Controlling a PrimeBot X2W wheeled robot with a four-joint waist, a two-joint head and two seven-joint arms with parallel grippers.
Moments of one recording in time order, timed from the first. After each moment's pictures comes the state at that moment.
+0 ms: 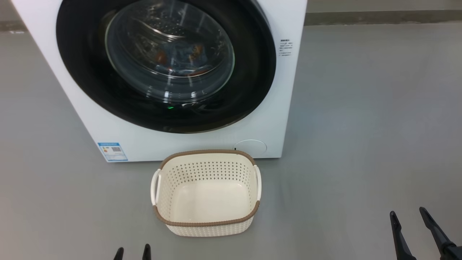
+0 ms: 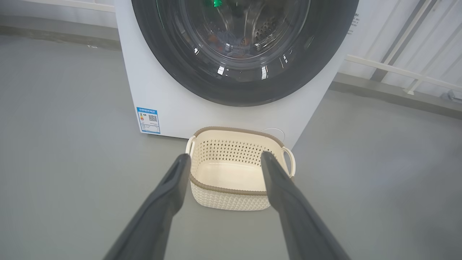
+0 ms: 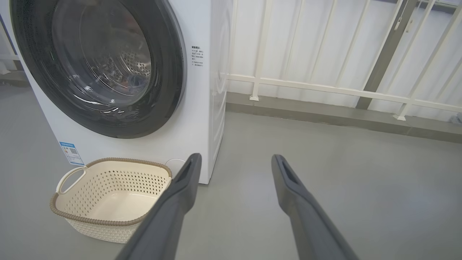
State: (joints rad) left arm 0.16 0.04 -0.14 0.20 -0.32 -0.06 -0.26; right arm 0.18 -0.13 -0.18 0.02 0.06 0.14 -0.26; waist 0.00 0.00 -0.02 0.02
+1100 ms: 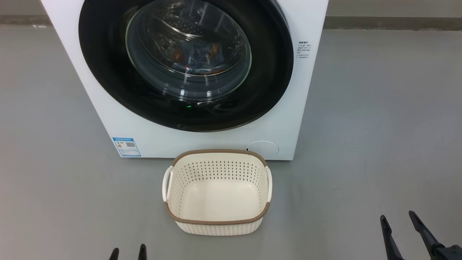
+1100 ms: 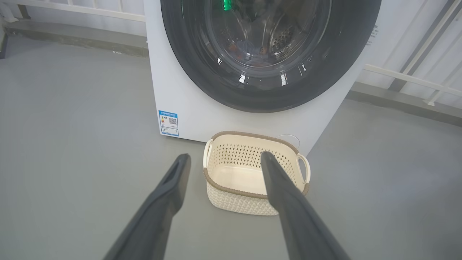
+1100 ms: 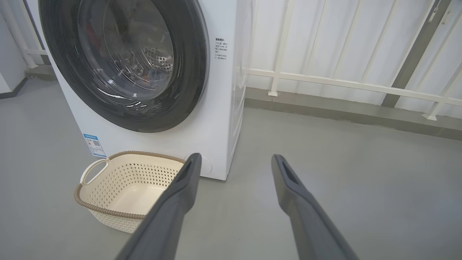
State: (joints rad) left arm 0.18 0.04 -0.12 0.17 -0.31 -0.03 -0.26; right arm 0.18 -0.12 -0.15 0.05 0.06 0.14 -0.26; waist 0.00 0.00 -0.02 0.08
